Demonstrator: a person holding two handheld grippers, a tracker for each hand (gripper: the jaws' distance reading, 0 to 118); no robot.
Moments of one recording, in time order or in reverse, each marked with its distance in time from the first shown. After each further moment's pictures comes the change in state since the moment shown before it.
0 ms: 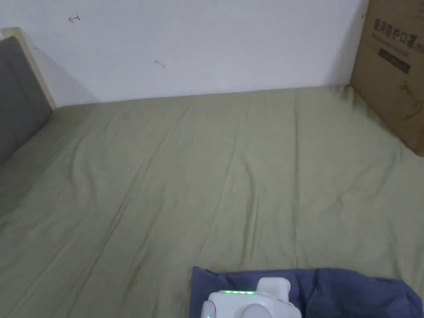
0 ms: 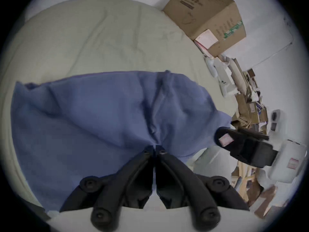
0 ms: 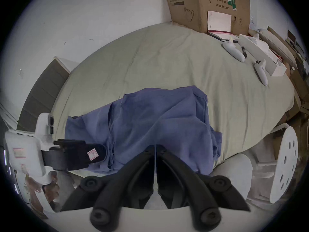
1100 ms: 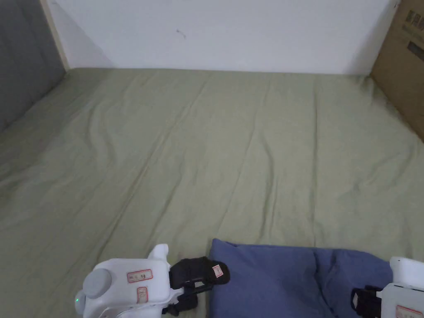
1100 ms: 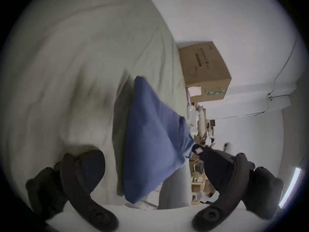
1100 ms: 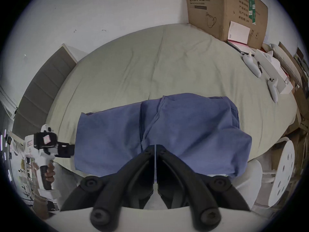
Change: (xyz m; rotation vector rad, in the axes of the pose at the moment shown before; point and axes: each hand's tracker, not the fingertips) left arm -0.235 -0.045 0.080 0.168 -0.443 0.501; right arm -0.083 0.008 -0.014 -0.019 0.009 0.104
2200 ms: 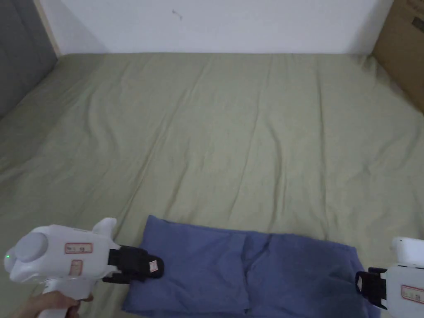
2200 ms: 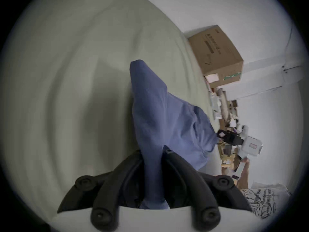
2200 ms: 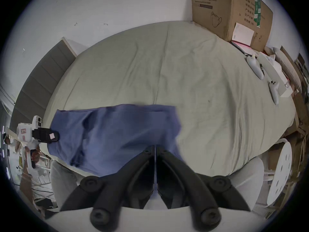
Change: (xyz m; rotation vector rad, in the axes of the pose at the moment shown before) left arm -0.029 0.064 0.130 -0.079 0.267 -0.212; right arm -0.025 0.000 -0.007 -0.037 -0.025 0.031
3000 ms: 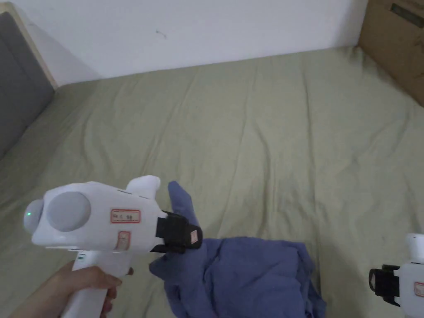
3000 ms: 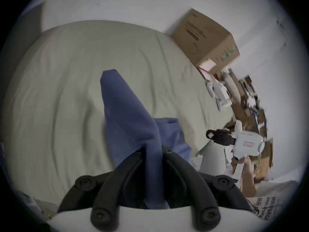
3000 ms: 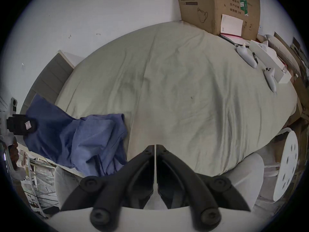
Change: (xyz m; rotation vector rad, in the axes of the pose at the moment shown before) left arm 0.233 0.014 -0.019 0.008 0.166 -0.344; right arm 0.043 -0.010 0.017 0.037 0.033 -0.096
